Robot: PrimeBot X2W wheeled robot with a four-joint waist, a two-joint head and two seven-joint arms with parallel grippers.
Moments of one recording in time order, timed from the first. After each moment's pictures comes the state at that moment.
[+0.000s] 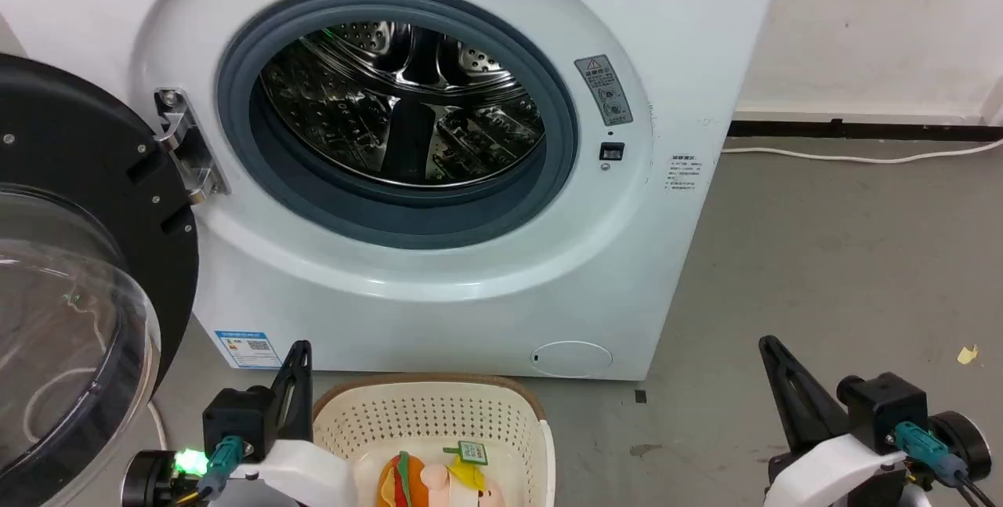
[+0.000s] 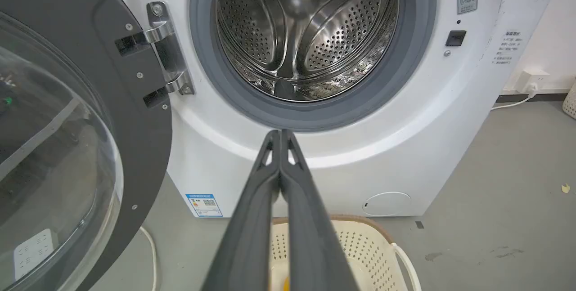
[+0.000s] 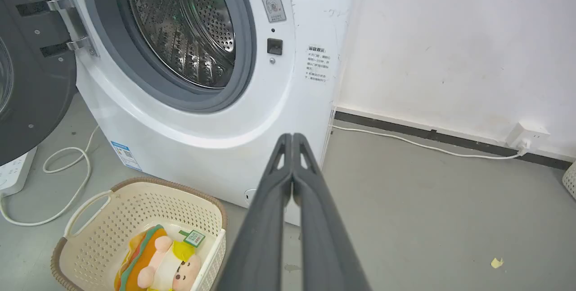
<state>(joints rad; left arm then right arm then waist) 0.01 0.05 0.00 0.00 0.00 0.00 0.00 0.01 -0.05 0.00 0.00 0.01 0.13 0.00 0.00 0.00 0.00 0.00</state>
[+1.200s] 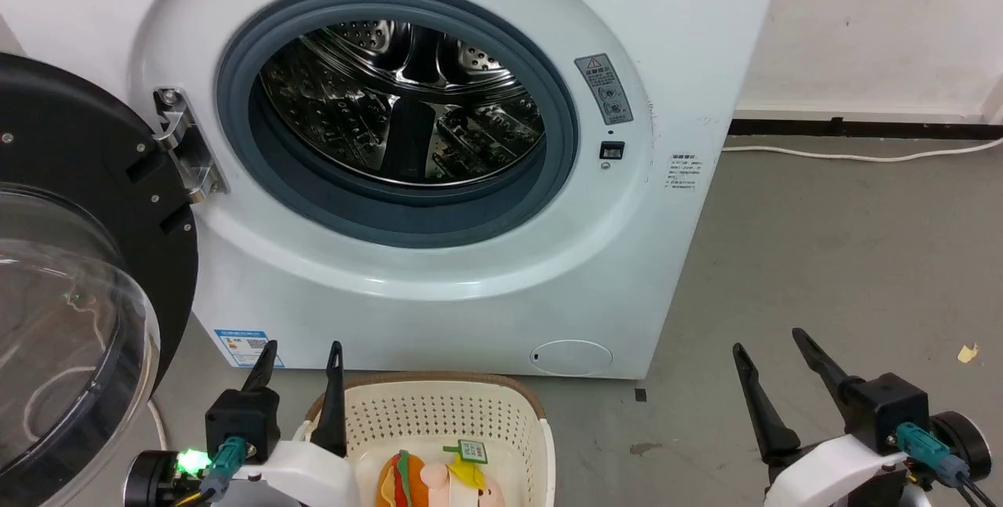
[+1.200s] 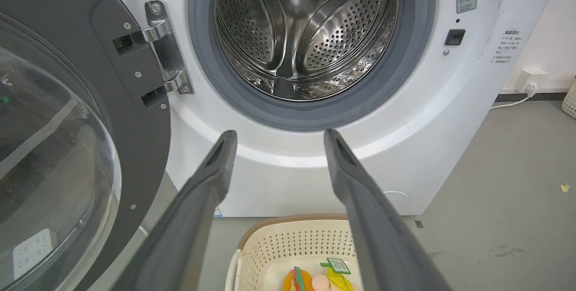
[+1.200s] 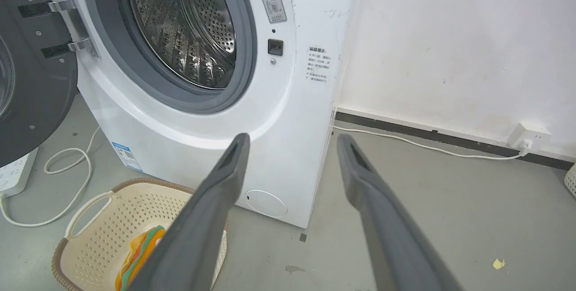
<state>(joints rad) 0.02 0.05 -0.01 0.00 0.00 0.01 0.00 0.01 -0.05 0.00 0.00 0.01 0.13 -0.01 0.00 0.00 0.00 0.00</state>
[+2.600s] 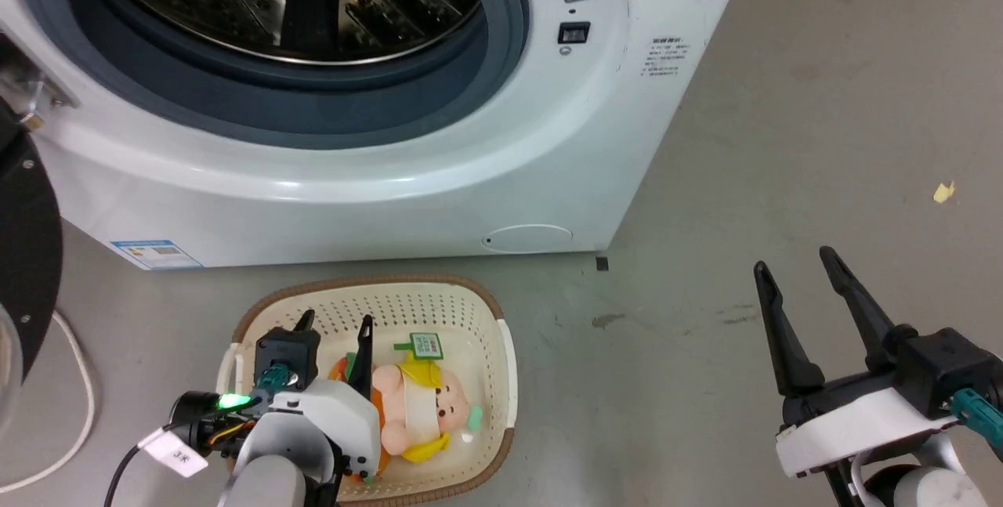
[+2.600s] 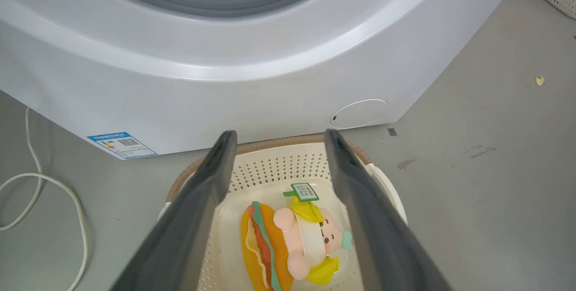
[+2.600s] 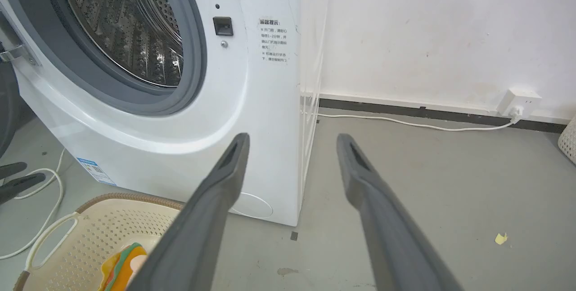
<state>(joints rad) -0.23 0.09 -0.09 0.38 -0.05 0.00 -0.04 -0.08 -0.05 -0.01 -0.07 0.07 0.13 -0.09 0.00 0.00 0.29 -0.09</state>
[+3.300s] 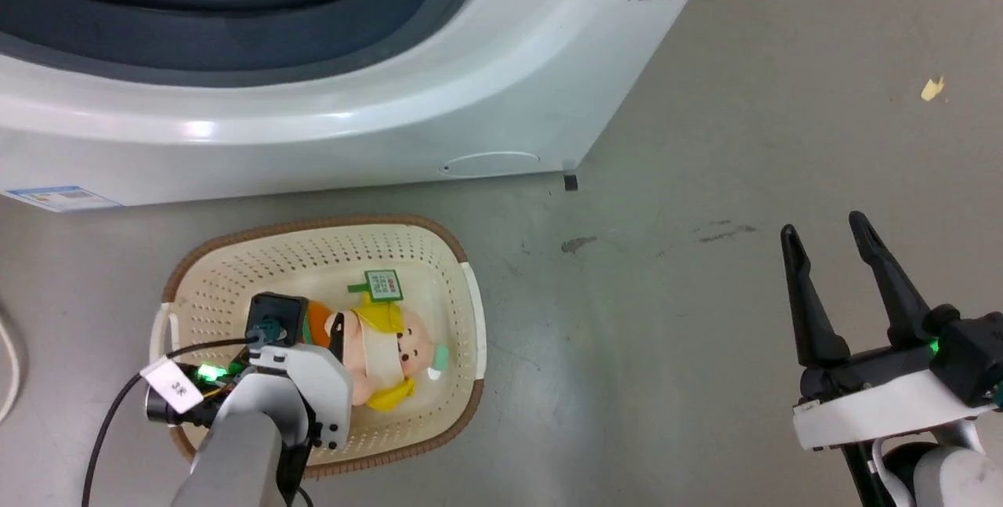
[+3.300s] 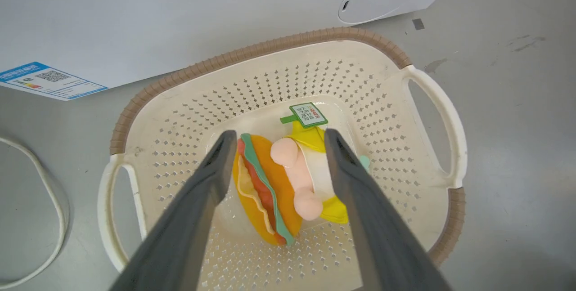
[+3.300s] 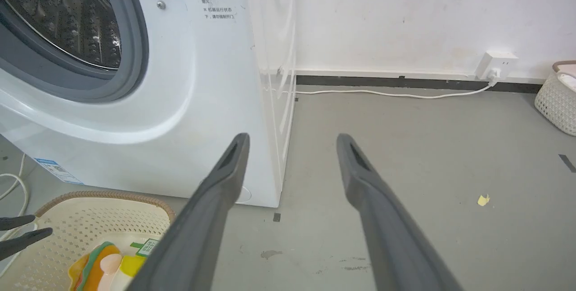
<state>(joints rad) -0.41 0.17 -0.14 0.66 -0.06 0.01 0.02 -0.12 -0.05 -0.04 -0.09 0.12 0.13 -0.13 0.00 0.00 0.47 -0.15</state>
